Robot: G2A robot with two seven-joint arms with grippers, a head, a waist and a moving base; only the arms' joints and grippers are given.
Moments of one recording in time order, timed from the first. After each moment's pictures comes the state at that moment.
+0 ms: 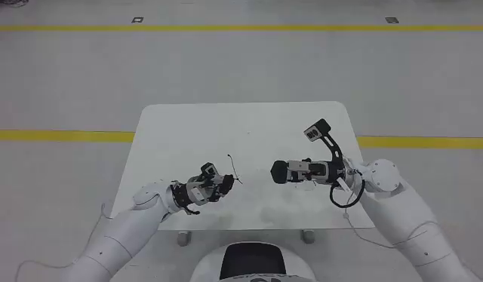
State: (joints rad) left arm 1.35 -1.01 -0.91 -1.32 -1.23 0.04 -1.29; right arm -1.38 -0.97 1.15 -1.64 0.66 -0.34 1.15
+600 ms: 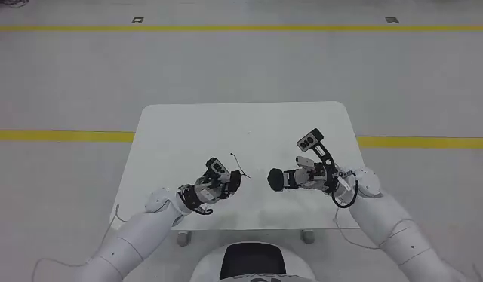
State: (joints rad) left arm 1.34 -1.07 -0.84 -1.30 -1.28 -0.24 -1.28; right arm -1.34 -1.04 1.01 -1.40 1.06 -0.33 1.34
